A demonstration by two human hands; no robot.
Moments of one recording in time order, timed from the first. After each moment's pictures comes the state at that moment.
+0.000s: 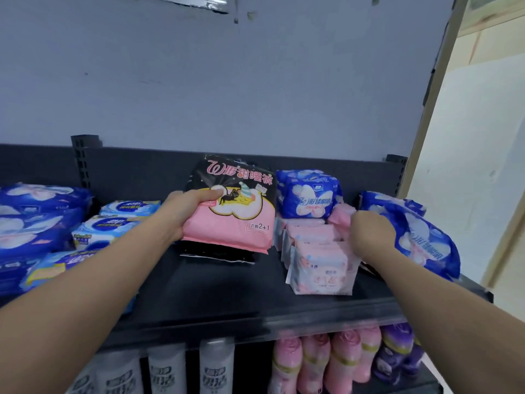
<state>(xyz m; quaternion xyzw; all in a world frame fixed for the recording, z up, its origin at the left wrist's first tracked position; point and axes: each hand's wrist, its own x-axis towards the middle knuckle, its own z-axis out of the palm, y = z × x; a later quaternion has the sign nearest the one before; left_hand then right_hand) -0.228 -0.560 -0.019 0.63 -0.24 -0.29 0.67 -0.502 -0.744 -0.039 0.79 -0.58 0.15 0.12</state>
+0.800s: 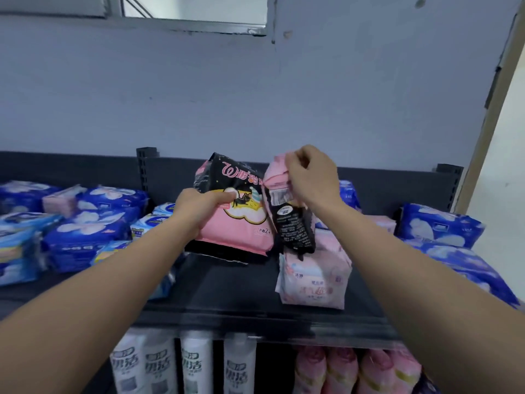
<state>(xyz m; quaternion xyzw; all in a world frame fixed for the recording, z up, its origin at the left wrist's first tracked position) -0.261 -0.521 -0.001 0.71 -0.20 -0.10 0.67 -0.409 -0.654 0.047 0.80 -0.21 0.50 -0.26</state>
